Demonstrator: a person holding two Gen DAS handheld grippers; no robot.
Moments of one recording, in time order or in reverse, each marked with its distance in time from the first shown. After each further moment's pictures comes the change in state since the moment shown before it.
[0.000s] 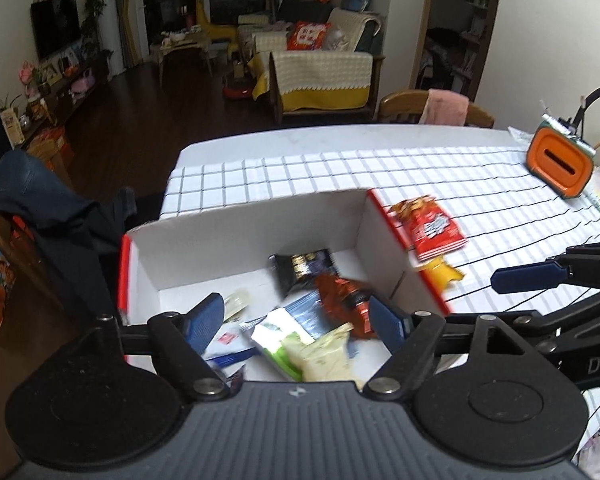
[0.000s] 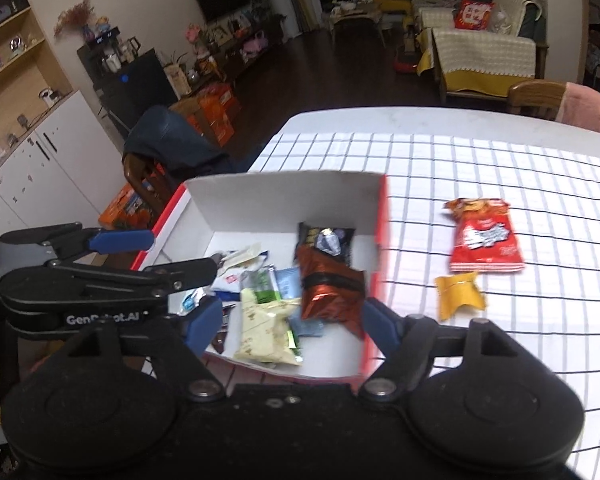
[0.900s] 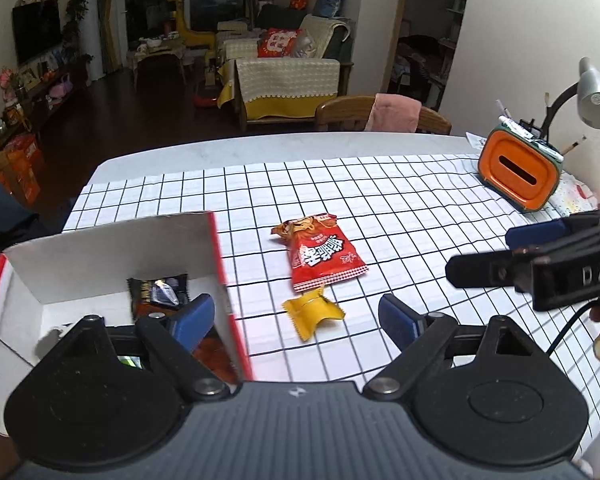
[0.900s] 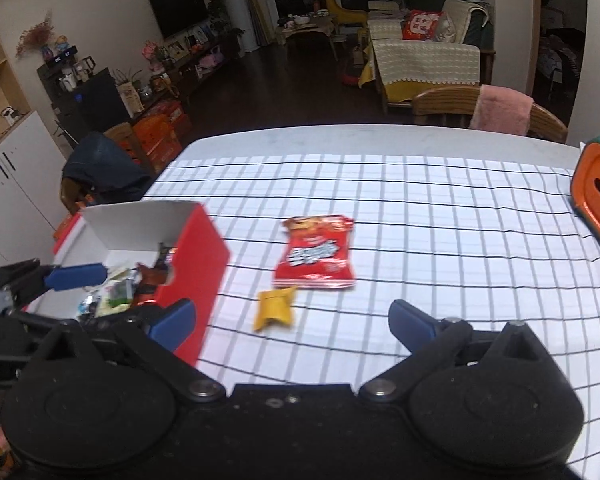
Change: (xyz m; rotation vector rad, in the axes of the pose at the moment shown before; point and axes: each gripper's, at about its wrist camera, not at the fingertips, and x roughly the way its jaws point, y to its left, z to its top) left arm 0.047 -0.153 0.020 -0.018 -0.021 -0.039; right arm -0.051 -0.169 0.010 0.014 -0.033 -0.105
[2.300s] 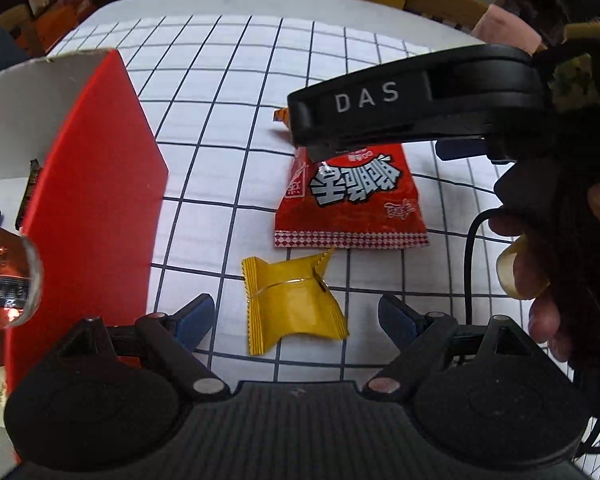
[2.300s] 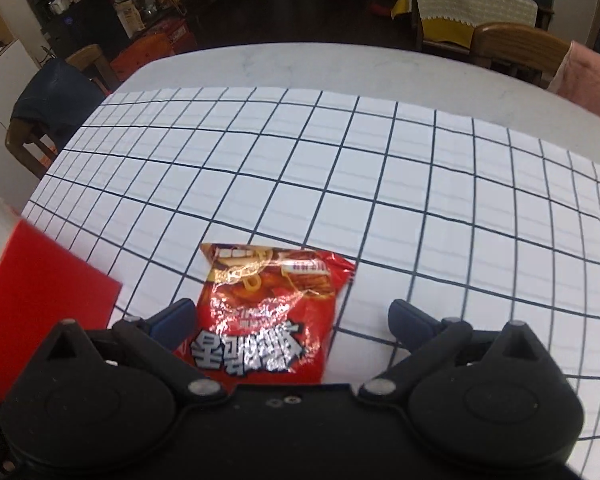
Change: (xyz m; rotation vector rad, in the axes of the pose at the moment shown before) left arm 0.189 -0.023 0.000 -0.289 0.356 0.143; right arm 0.229 -0.040 0.070 -0.103 0.247 0.030
